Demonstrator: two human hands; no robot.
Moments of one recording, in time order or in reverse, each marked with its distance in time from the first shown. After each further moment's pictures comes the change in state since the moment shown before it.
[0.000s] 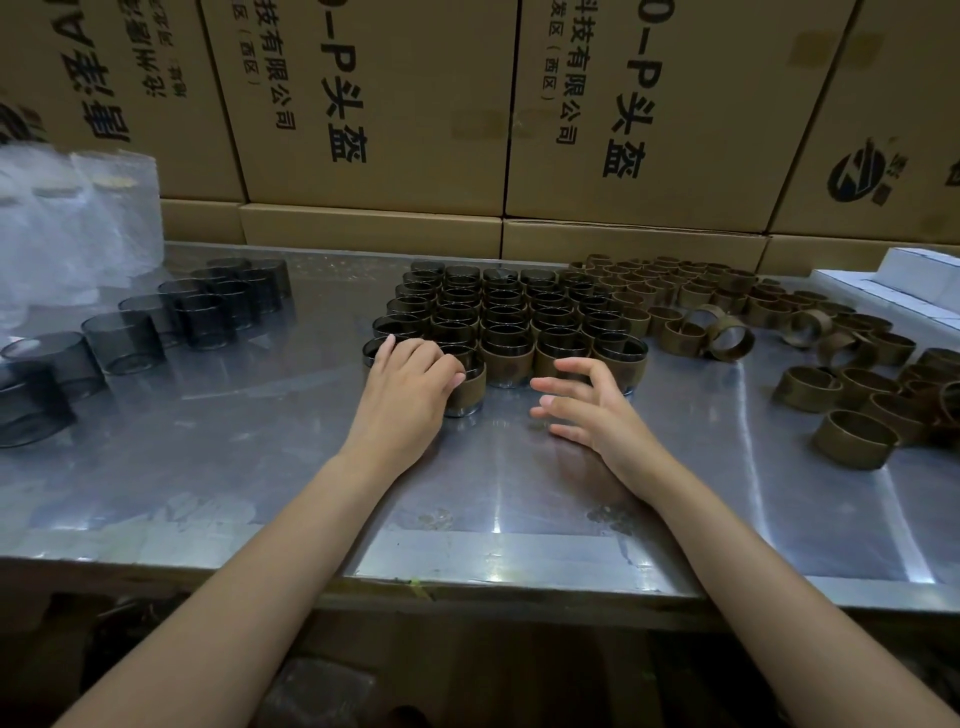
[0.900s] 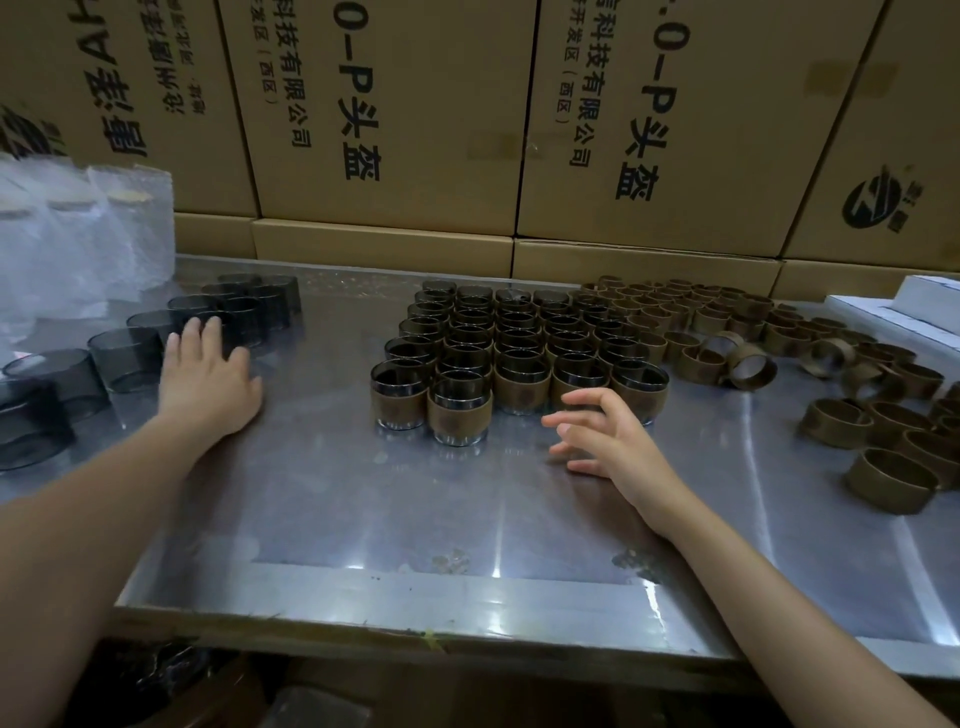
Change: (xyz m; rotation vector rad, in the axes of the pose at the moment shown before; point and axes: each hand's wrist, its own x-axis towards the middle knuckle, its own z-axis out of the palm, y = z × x) left_hand -0.007 -0.191 -0.029 0.542 -0.296 -0.550; right_hand 0.010 0.005 0.000 -0.111 0.027 -0.028
